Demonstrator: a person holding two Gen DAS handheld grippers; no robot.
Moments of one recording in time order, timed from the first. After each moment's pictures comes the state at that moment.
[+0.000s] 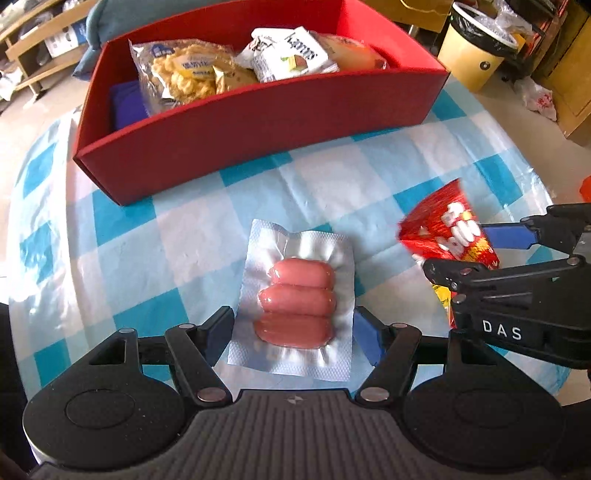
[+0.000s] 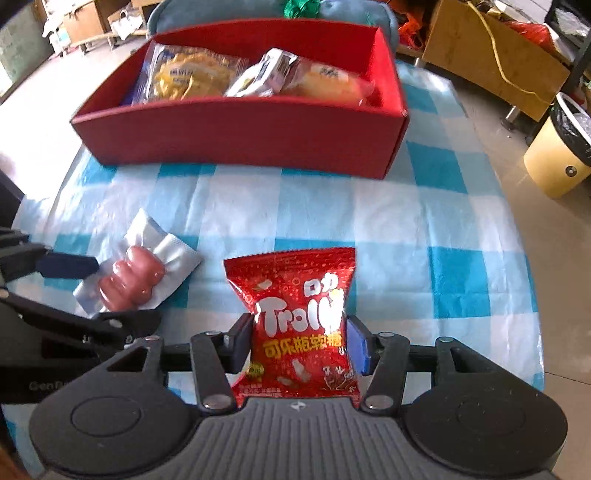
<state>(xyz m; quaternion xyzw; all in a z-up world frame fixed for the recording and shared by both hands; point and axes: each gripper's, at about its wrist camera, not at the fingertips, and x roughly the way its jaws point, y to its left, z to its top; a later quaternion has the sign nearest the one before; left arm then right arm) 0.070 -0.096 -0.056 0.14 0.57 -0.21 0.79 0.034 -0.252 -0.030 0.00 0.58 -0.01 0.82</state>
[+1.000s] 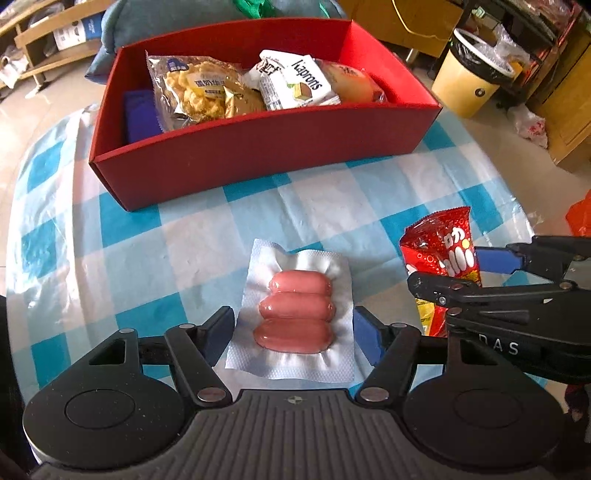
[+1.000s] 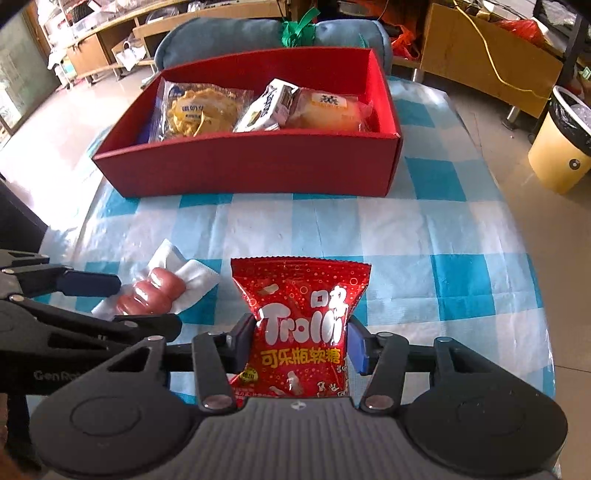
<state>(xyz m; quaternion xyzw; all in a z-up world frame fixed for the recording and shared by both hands) 0.070 -0.089 -0.036 0.08 0.56 -0.22 0.80 0.024 -0.254 -0.005 0.04 0.54 -0.01 0.84</state>
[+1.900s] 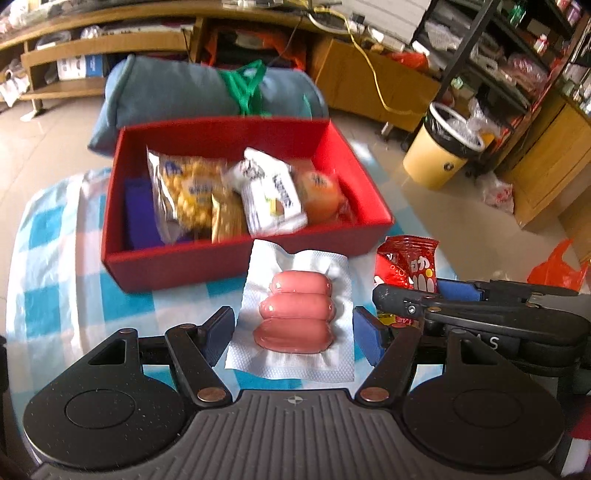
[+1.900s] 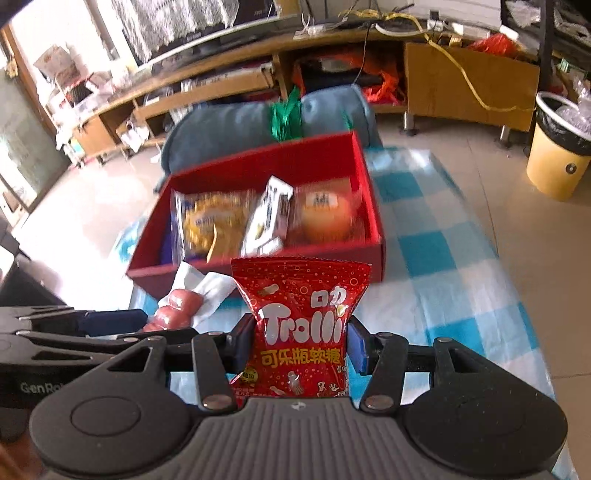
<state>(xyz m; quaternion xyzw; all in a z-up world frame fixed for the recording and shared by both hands) 0.091 -0.091 0.032 0.01 0.49 -0.25 0.84 0.042 -0.279 0.058 0.13 0.46 -0.01 0.88</state>
